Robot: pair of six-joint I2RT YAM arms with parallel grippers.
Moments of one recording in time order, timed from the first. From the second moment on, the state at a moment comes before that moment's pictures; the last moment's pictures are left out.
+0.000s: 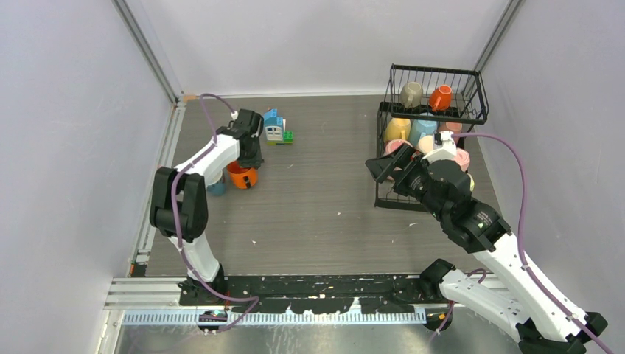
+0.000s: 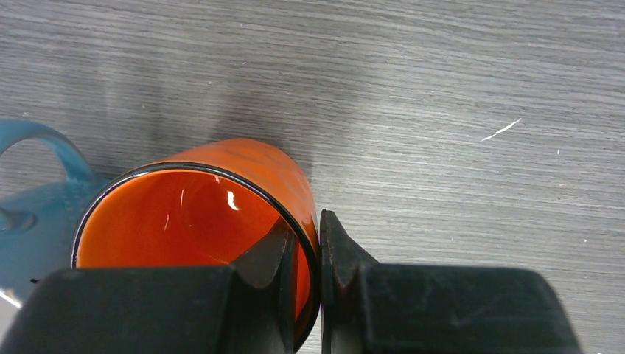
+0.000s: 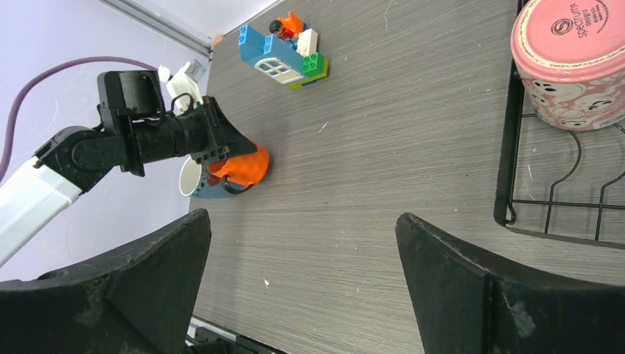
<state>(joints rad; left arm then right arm) -0.27 1.77 1.33 -0.64 -0.17 -0.37 0.64 0.73 0.96 -0.52 0.23 0.84</state>
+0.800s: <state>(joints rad) -0.27 1.79 1.29 -0.60 -0.19 -0.37 0.64 0.70 0.92 -0.52 0.25 0.84</state>
